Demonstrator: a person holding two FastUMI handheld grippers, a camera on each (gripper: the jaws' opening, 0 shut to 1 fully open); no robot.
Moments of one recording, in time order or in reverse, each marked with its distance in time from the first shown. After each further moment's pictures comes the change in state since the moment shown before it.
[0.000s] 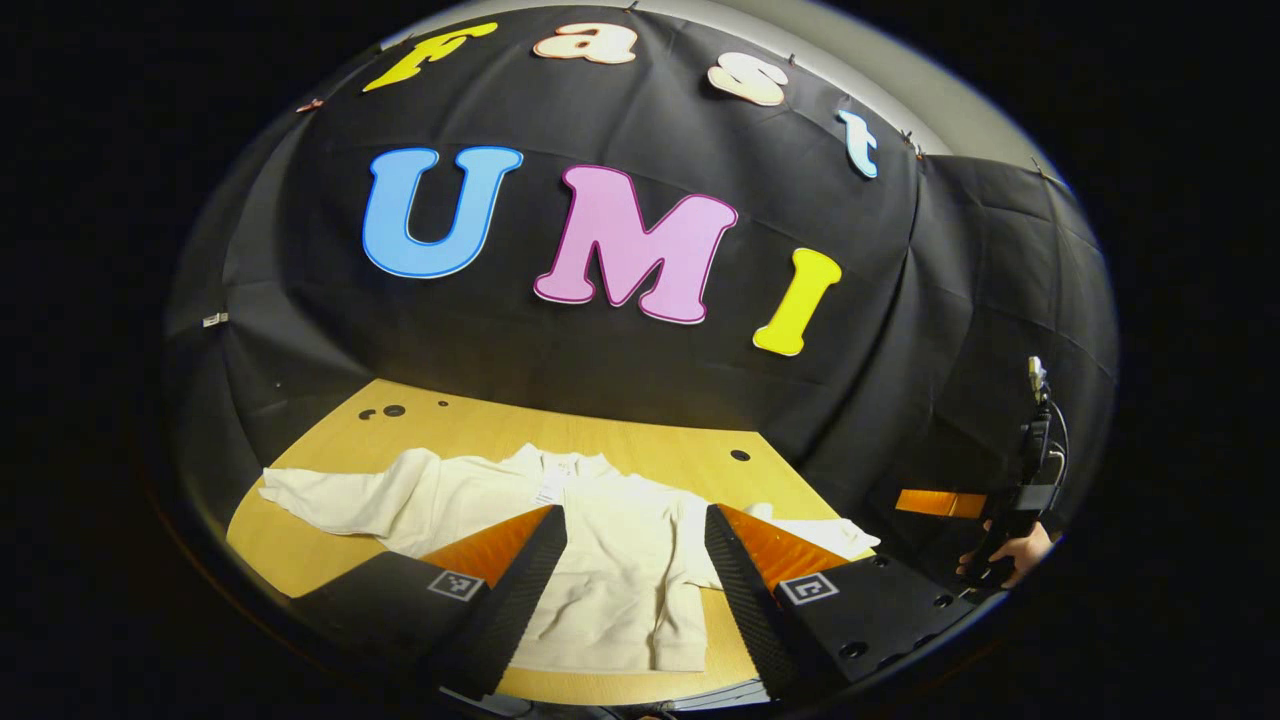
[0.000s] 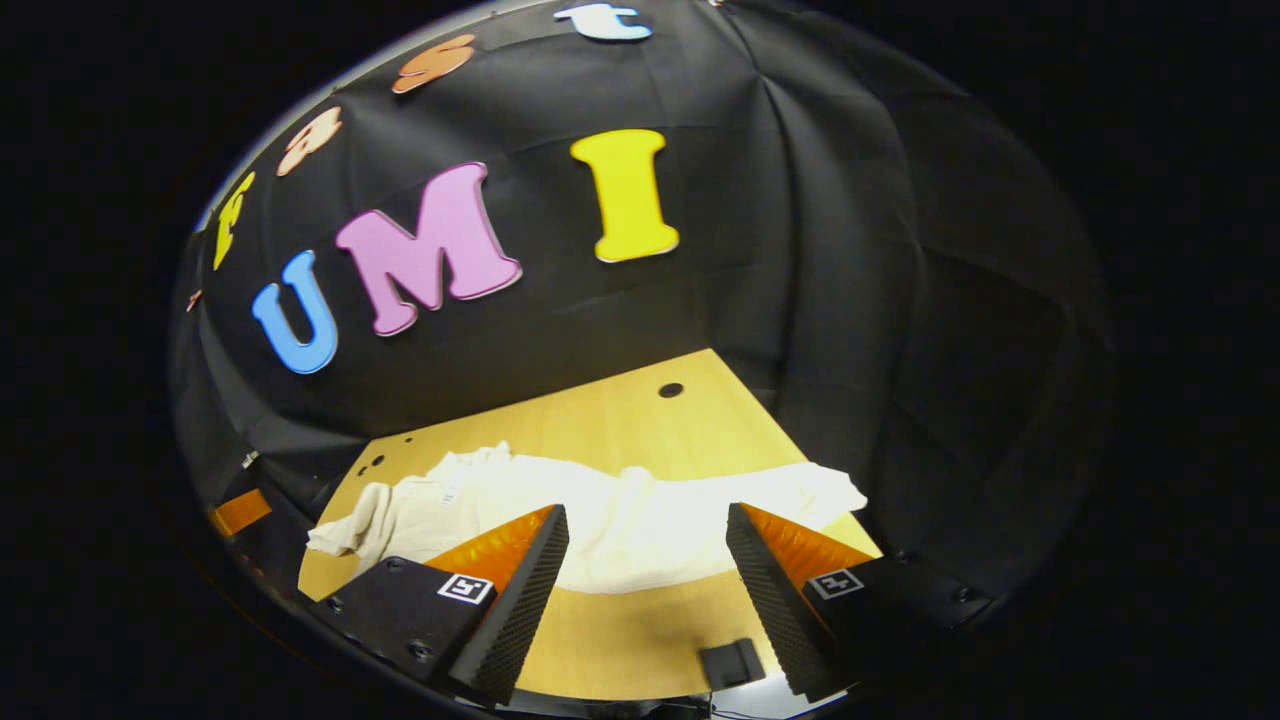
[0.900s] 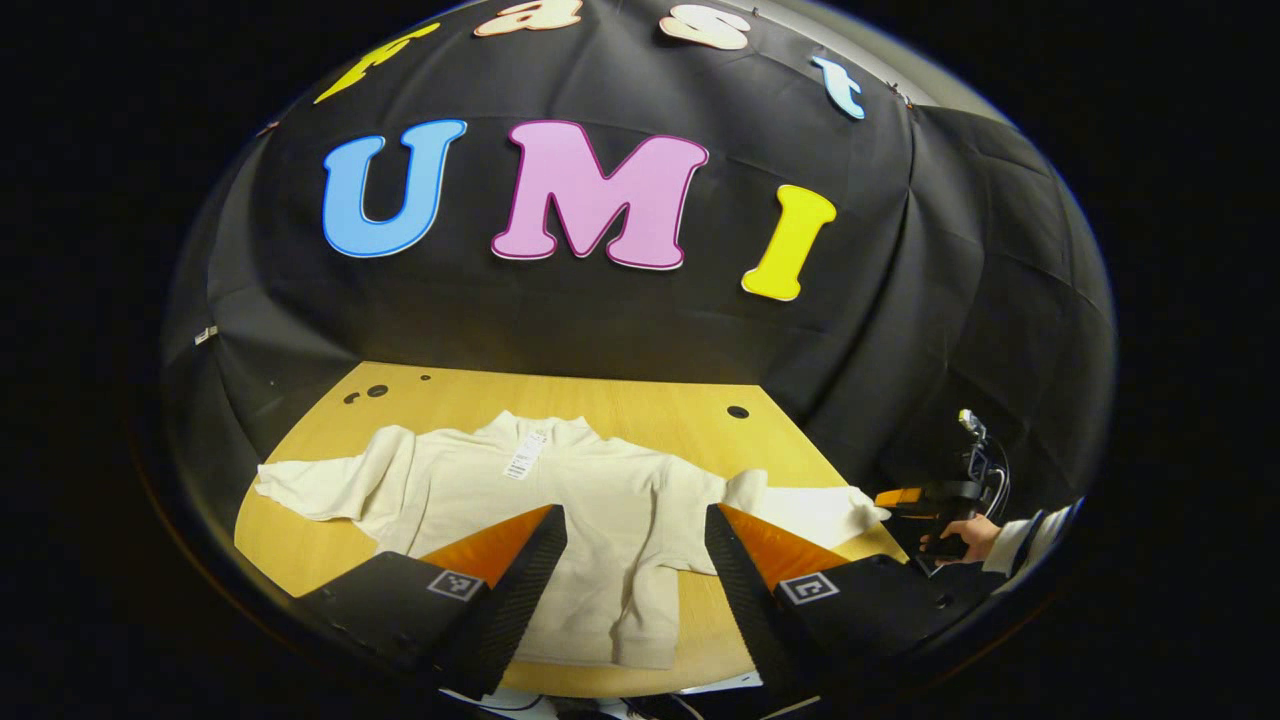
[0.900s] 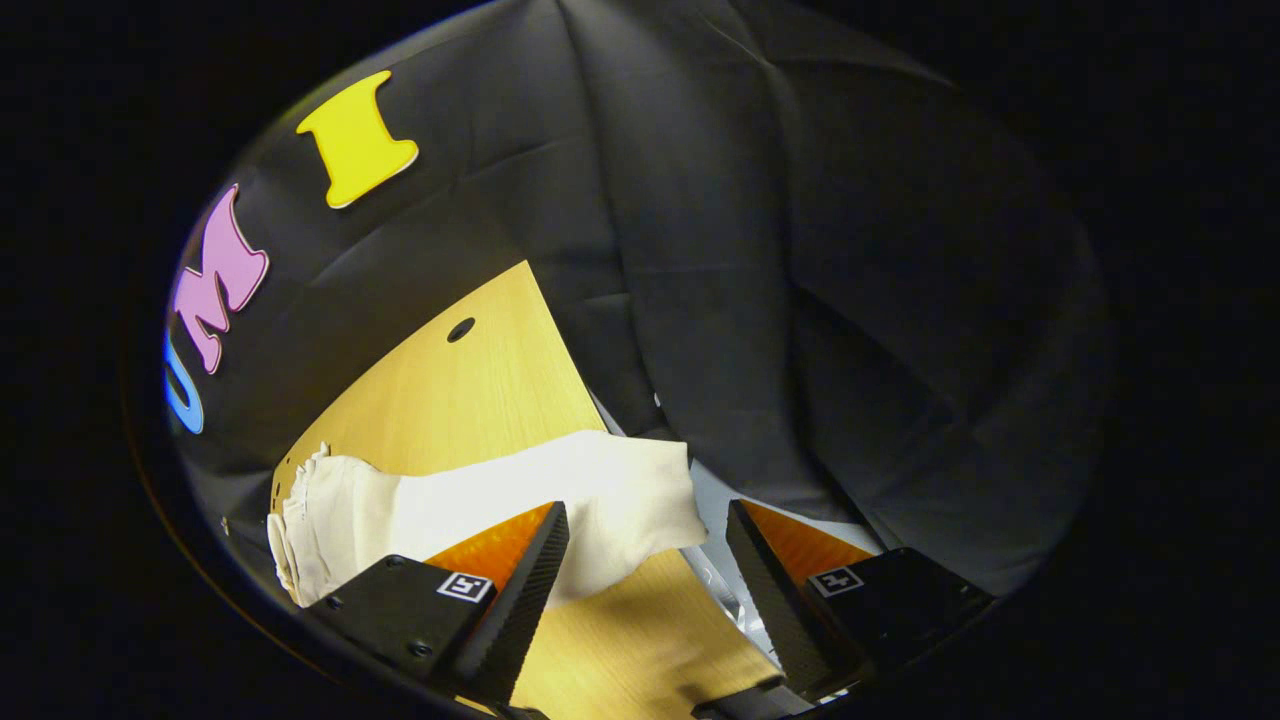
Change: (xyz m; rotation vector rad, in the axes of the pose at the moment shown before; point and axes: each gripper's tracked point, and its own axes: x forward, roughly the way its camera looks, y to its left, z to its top) left arm 0.050 -0.063 -0.034 0.070 0.142 0.041; right arm 0.167 -0.207 -0.086 0.220 0.270 -0.173
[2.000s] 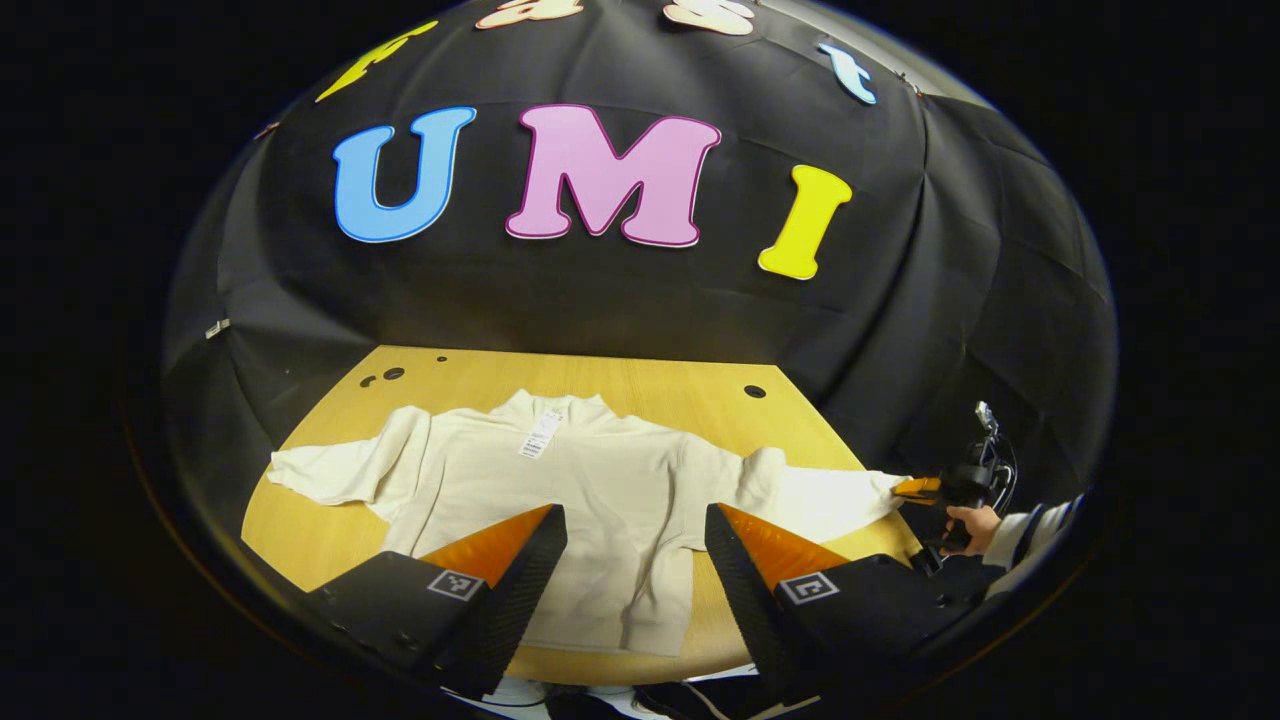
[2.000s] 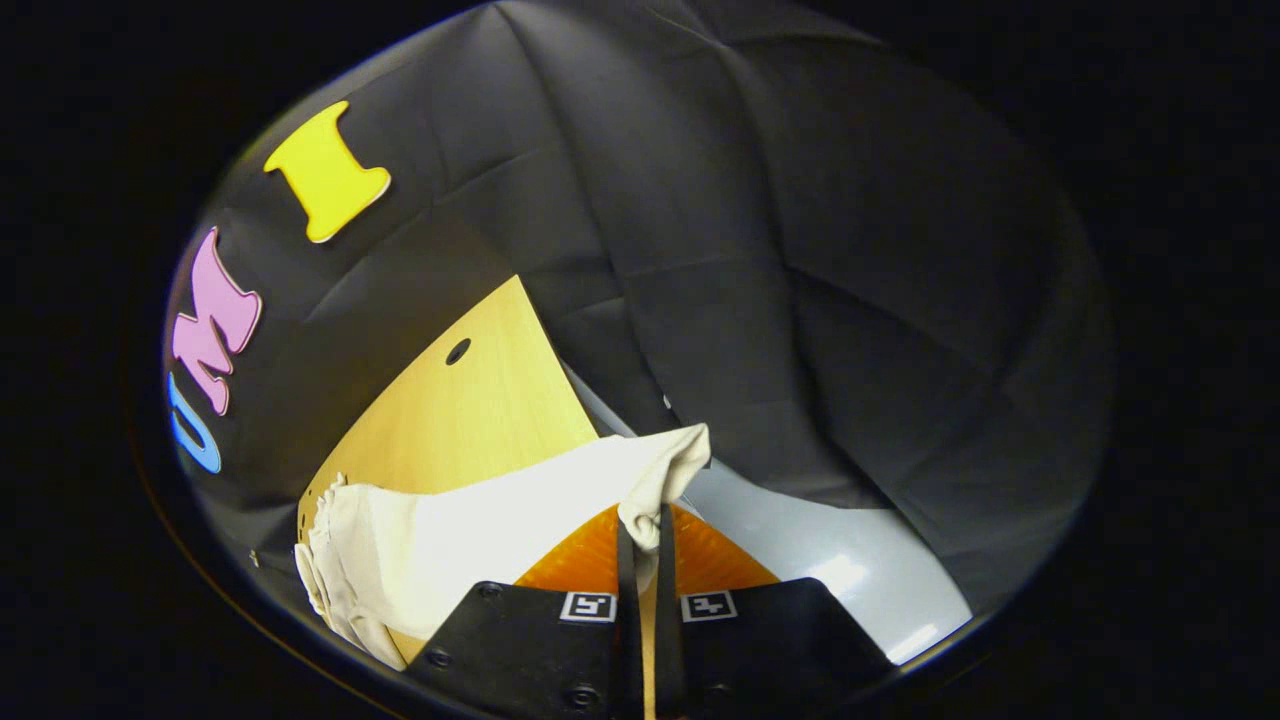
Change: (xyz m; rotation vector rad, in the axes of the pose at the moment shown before) left arm -0.003 0.008 -0.021 -0.016 0.046 0.042; right arm -0.022 0.001 0.005 0.083 -0.052 0.037
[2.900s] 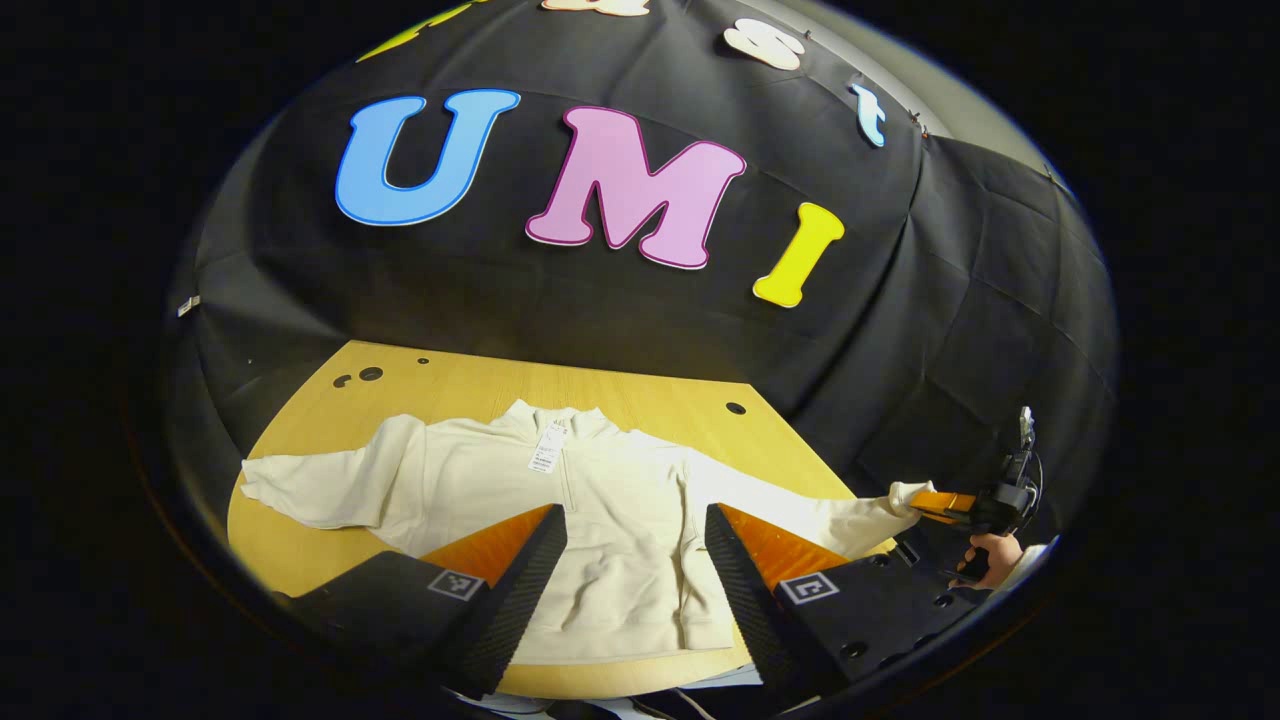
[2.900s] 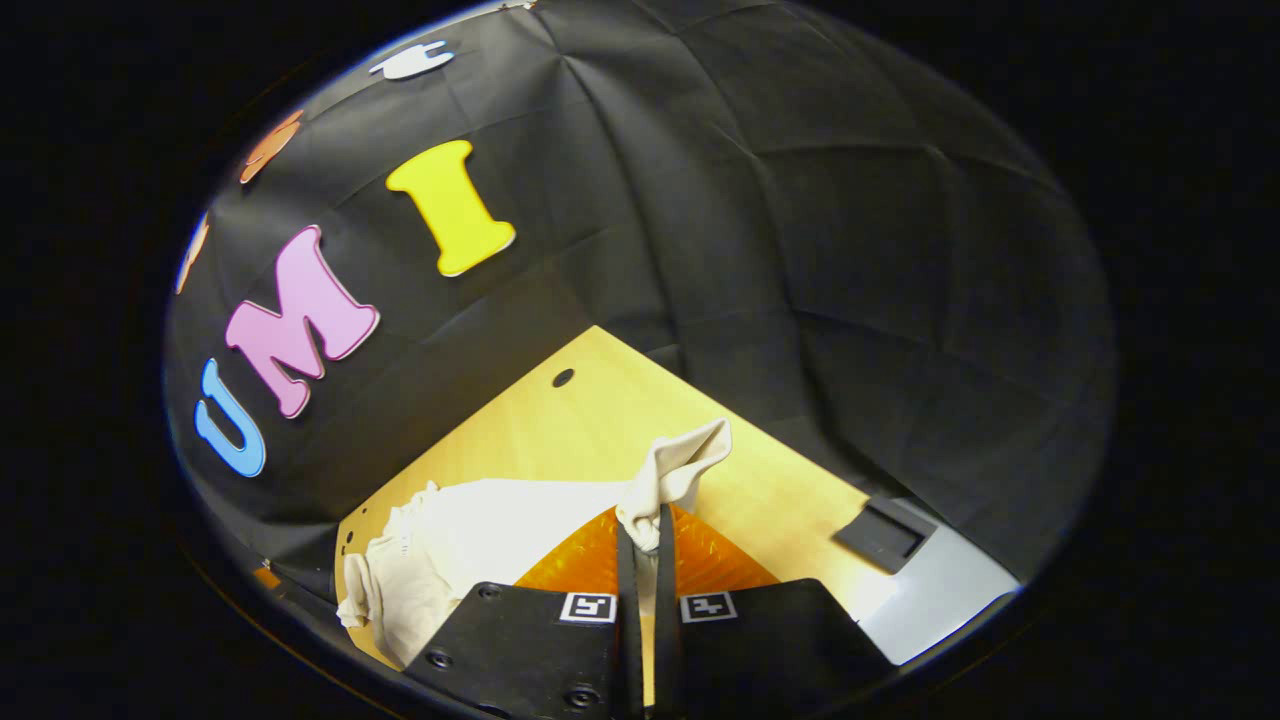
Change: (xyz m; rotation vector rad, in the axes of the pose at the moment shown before) left arm -0.012 0.100 0.016 -0.046 -0.035 -0.179; right arm -0.171 0.147 -0.057 0.032 -0.203 0.039
